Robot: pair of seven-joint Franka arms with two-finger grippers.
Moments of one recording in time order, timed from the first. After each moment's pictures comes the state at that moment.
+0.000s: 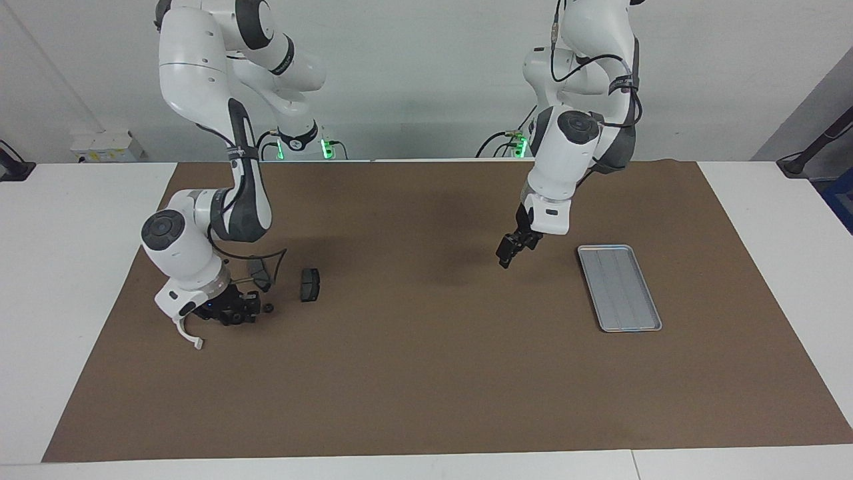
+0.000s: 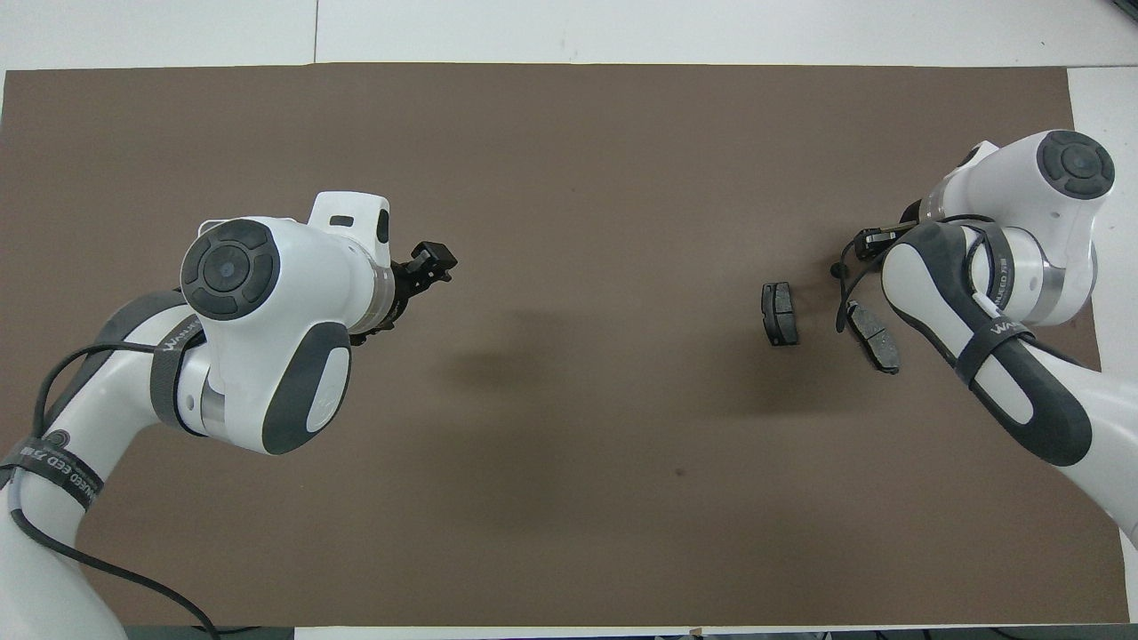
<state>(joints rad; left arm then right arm) -0.38 0.11 -0.04 -2.03 -0.10 2.29 -0.96 -0.15 0.46 0.08 -1.82 -0.04 2.30 -0.13</state>
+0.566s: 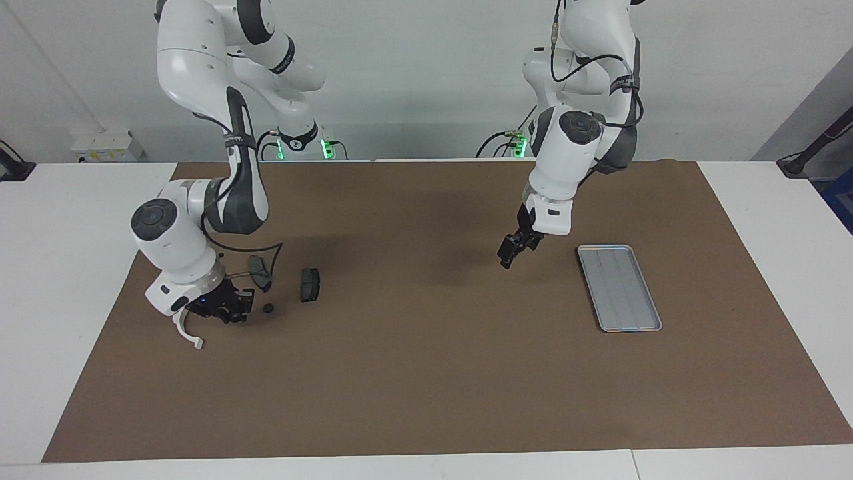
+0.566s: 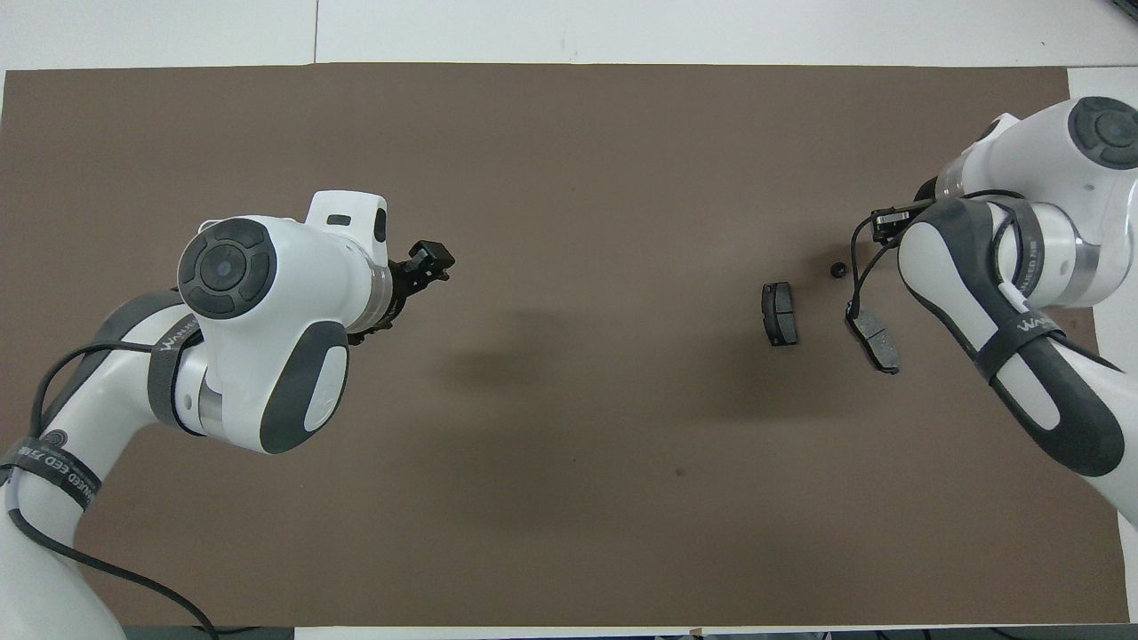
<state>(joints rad) -0.38 0.11 -0.04 -2.03 -0.10 2.29 -0.96 -0.13 0.41 0.09 -1.70 -0.05 2.14 -0.10</state>
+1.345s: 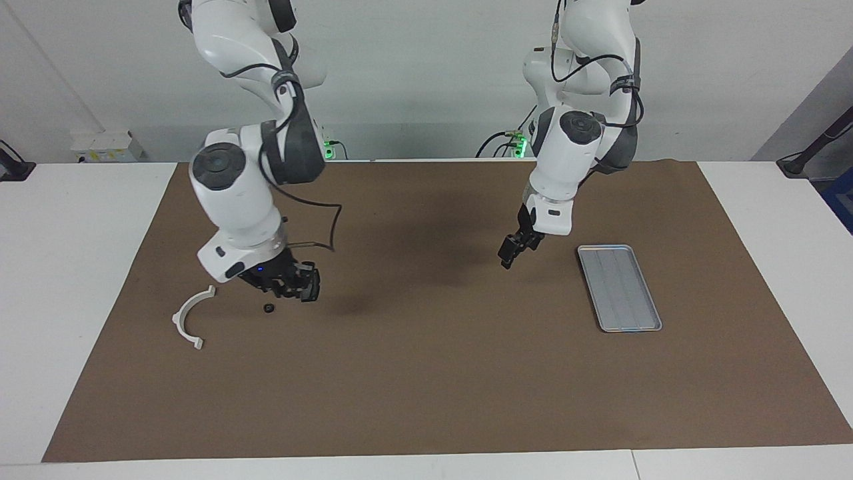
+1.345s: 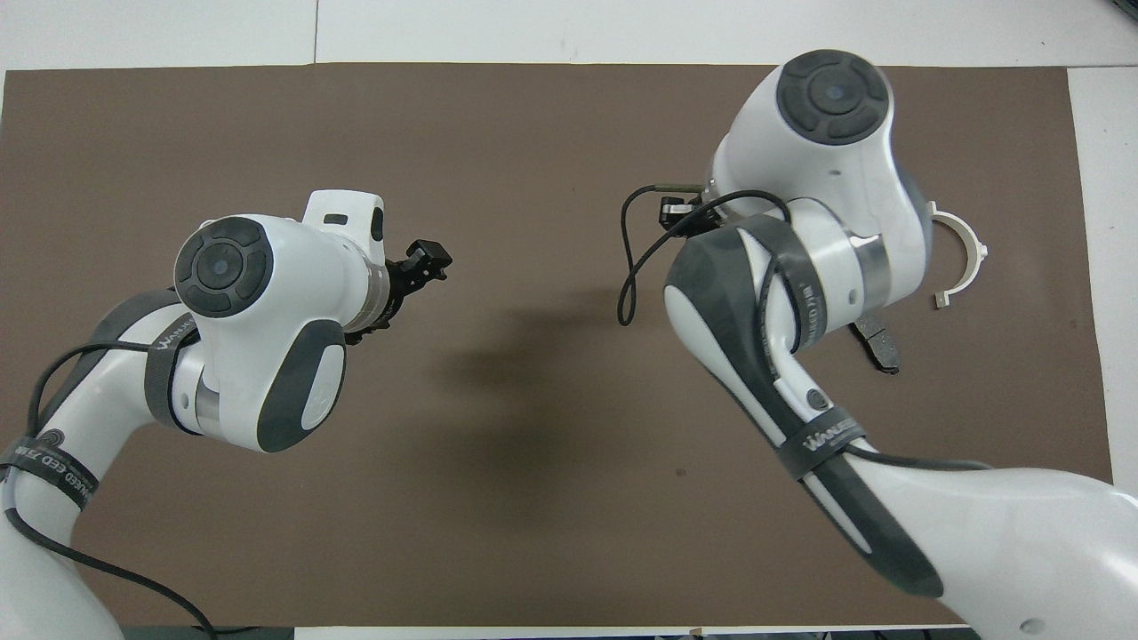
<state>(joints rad) -0.38 0.11 -0.04 -2.03 -0.10 2.28 -0.96 0.30 0.39 0.10 -1.51 -0.05 1.90 0.59</state>
